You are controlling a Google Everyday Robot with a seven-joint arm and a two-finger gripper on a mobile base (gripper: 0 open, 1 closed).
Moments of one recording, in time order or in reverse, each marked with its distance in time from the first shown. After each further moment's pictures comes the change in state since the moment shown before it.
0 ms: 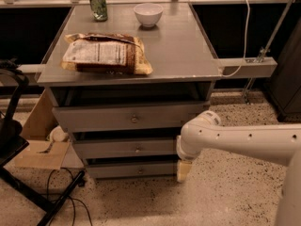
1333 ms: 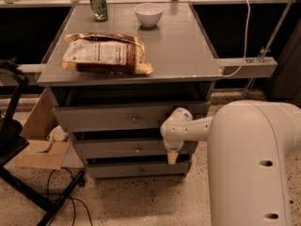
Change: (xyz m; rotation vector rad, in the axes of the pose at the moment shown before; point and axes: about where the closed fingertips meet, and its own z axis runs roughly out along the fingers) arm -0.015 -0.074 0.100 0.053 0.131 -0.081
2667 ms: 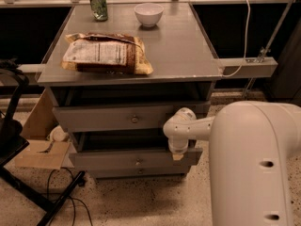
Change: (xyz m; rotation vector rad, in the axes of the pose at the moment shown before) arm 0.027 0.021 0.000 -0.098 0.064 0.010
